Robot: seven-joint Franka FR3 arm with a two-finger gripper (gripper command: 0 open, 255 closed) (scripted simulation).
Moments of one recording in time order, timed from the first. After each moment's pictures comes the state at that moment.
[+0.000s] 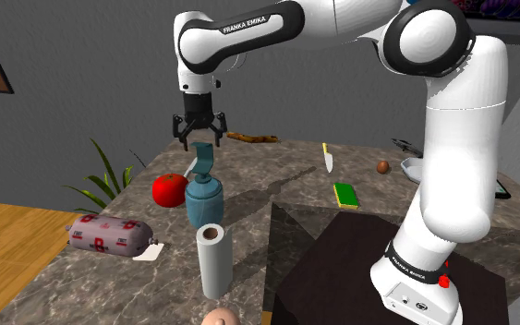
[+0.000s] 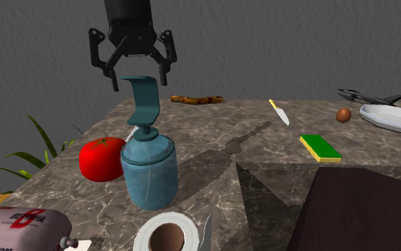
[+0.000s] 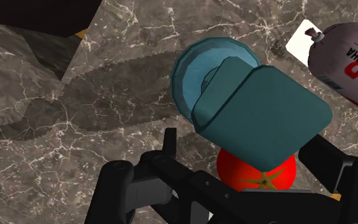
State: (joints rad) arm 0.09 0.32 0.26 -1.59 0.02 1.82 0.77
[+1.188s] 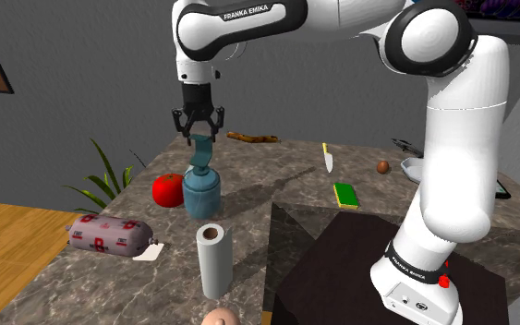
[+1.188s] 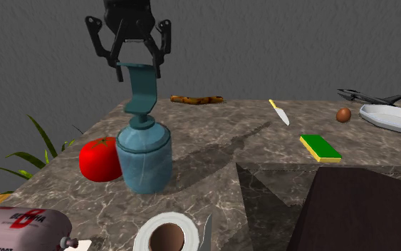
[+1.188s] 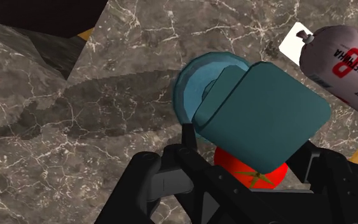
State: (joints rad) arm 0.09 0.31 0.26 -1.54 0.02 1.76 0.77
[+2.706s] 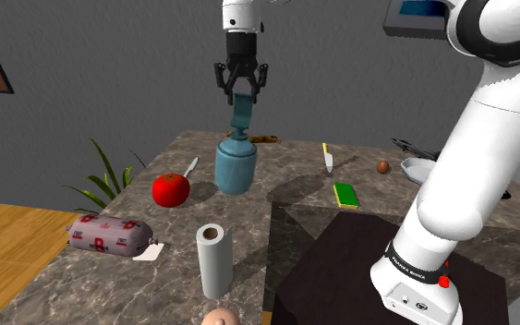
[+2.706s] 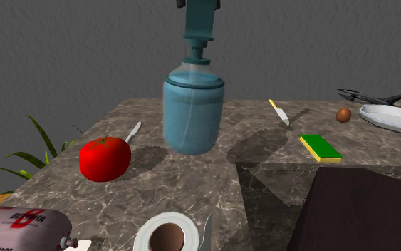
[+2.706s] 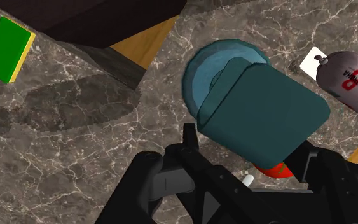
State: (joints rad) arm -0.01 -0.01 0.21 -1.64 0.09 1.53 0.63
